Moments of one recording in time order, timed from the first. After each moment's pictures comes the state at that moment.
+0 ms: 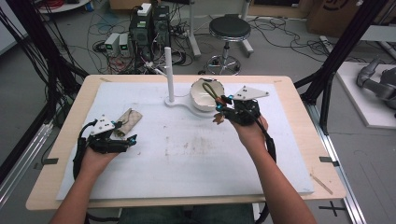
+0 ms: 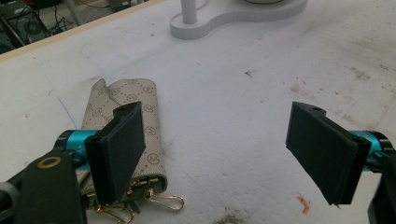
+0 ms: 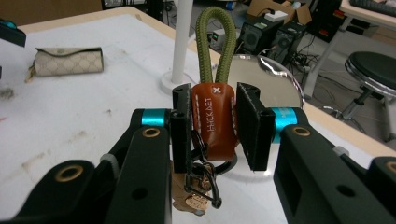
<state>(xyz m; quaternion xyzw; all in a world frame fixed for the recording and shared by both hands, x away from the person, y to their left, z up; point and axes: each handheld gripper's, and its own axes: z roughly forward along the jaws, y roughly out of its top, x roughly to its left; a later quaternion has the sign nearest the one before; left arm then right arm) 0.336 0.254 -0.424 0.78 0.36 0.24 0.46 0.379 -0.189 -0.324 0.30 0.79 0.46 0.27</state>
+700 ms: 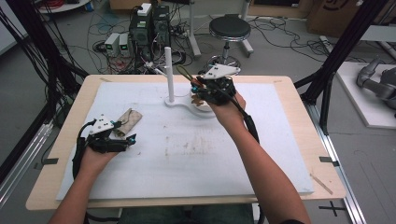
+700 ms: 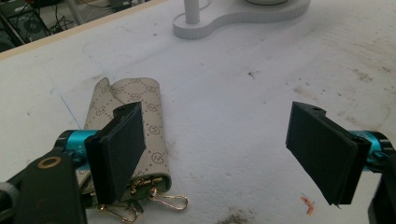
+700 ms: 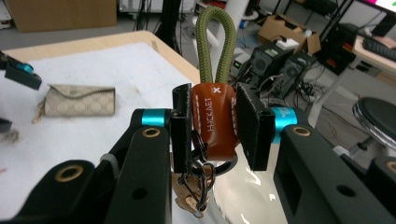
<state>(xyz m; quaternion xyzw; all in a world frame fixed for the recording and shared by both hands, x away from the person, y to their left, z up) 0.338 0.257 -0.425 0.77 0.36 0.24 0.46 0.409 -0.119 -0.279 0.24 0.81 0.46 0.29</state>
